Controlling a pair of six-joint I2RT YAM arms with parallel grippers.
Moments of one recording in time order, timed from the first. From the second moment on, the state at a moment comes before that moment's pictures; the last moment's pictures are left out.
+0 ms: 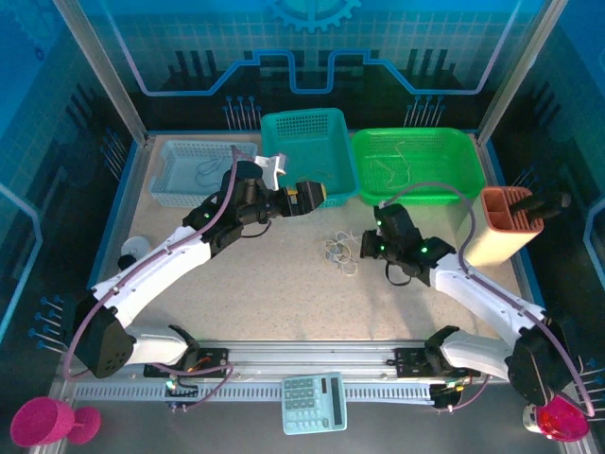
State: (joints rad) left arm -0.58 1.31 1.10 -0.17 0.30 -0.74; right arm 0.55 1.12 0.79 -0.48 0.07 0.56
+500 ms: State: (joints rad) left arm -0.56 1.31 1.09 -0.19 0.29 -0.69; right arm 0.48 1.10 1.08 -0.47 -0.08 0.43
